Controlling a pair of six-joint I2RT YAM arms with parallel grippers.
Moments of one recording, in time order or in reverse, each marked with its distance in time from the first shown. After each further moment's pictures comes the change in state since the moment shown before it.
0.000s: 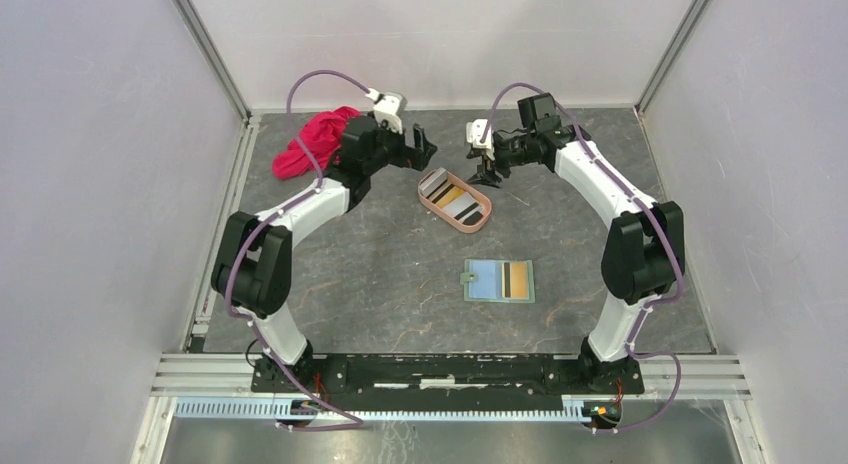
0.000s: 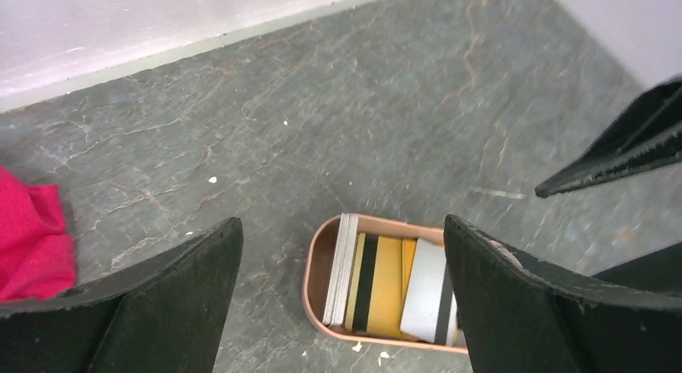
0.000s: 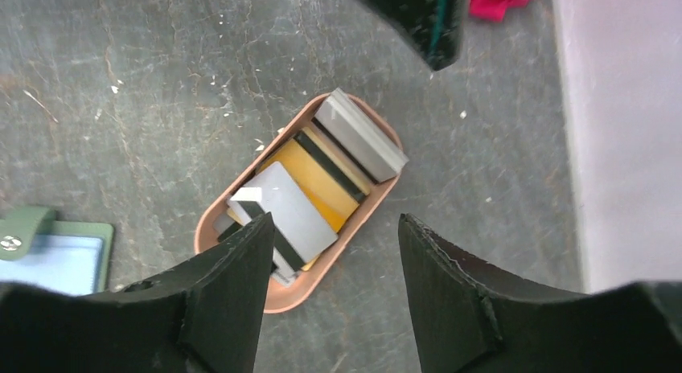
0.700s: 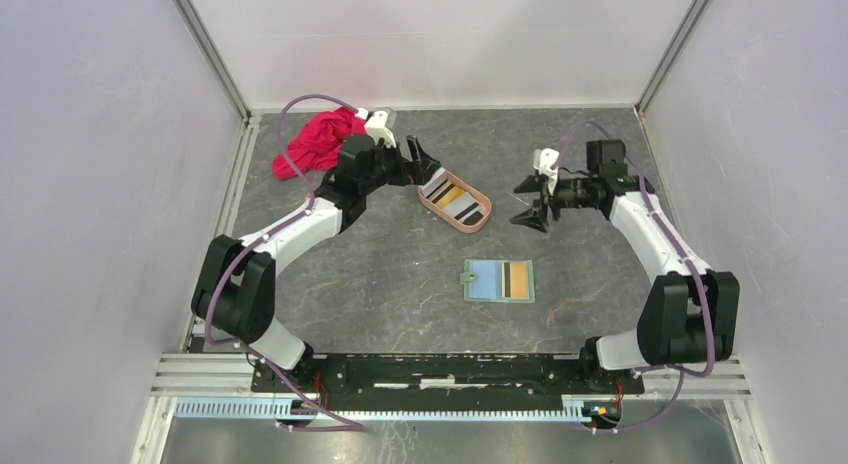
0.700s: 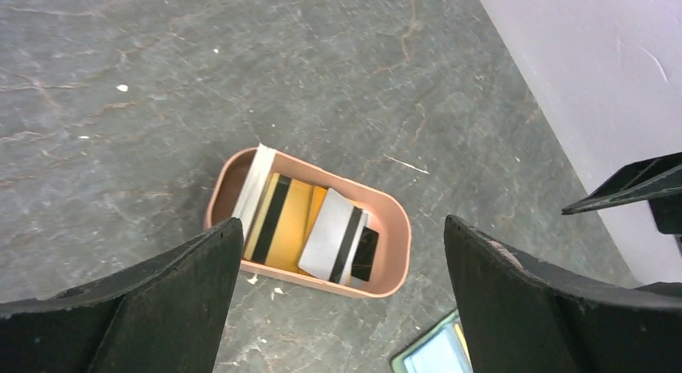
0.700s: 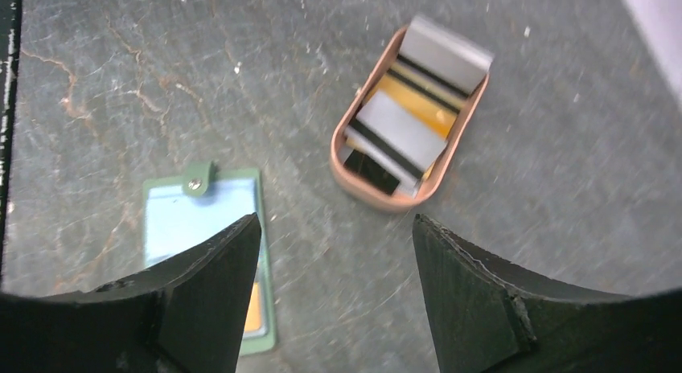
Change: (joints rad) left arm -0.081 -0.163 -0.159 -0.062 -0.040 -0.251; right arm -0.287 -0.432 -0.558 0.030 -0.233 0.140
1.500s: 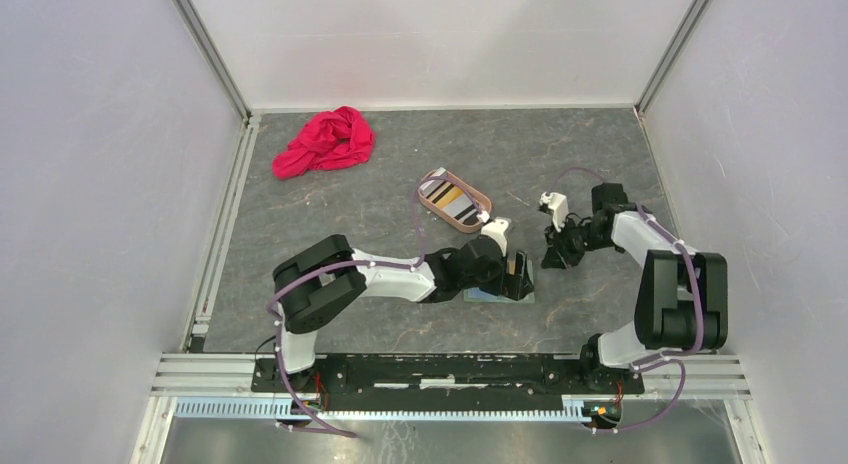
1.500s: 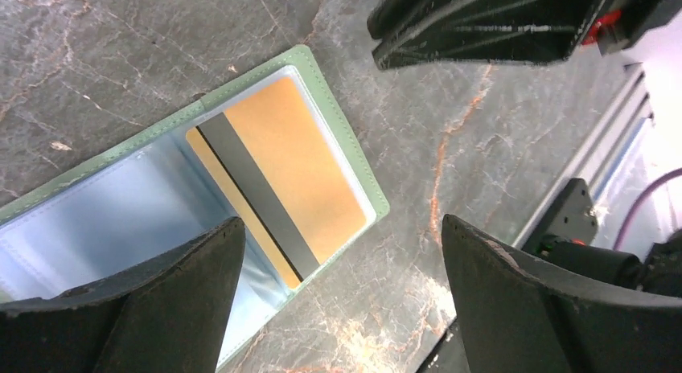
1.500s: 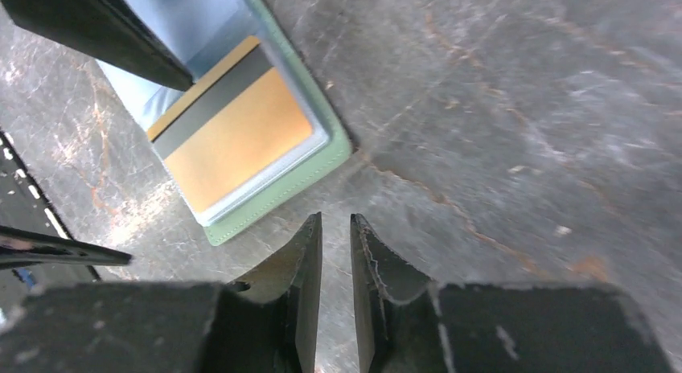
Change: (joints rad) left arm -0.672 0.343 0.024 -0.002 -0.280 -0.290; right arm -0.076 0.128 -0.216 -0.095 0.386 0.181
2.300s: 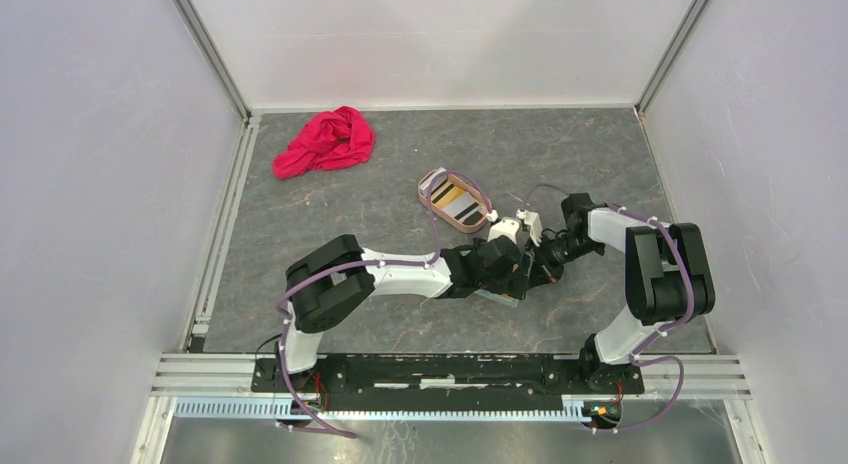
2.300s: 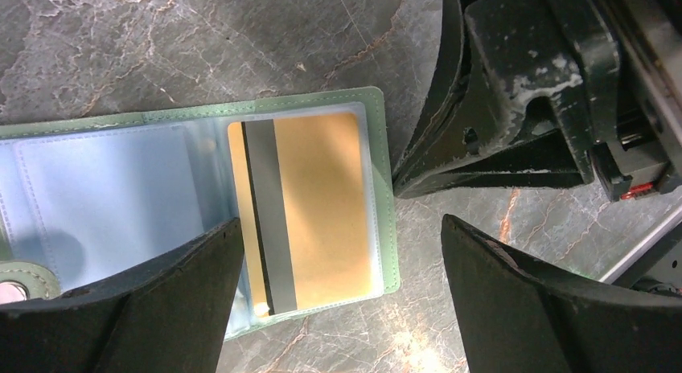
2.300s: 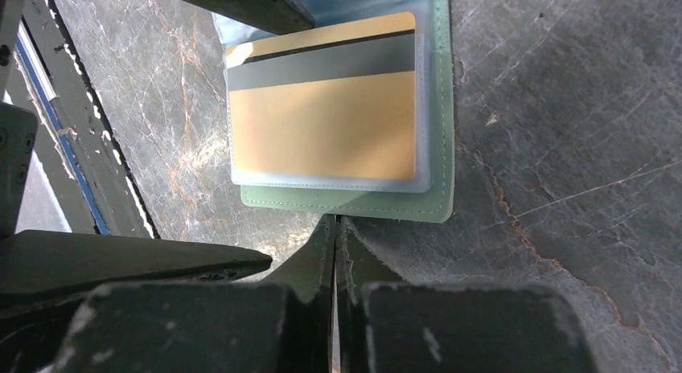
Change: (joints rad) left arm -0.036 0.045 0.156 -0.286 -0.148 0.032; right arm 0.135 0.129 0.001 -0.065 -0.064 -0.025
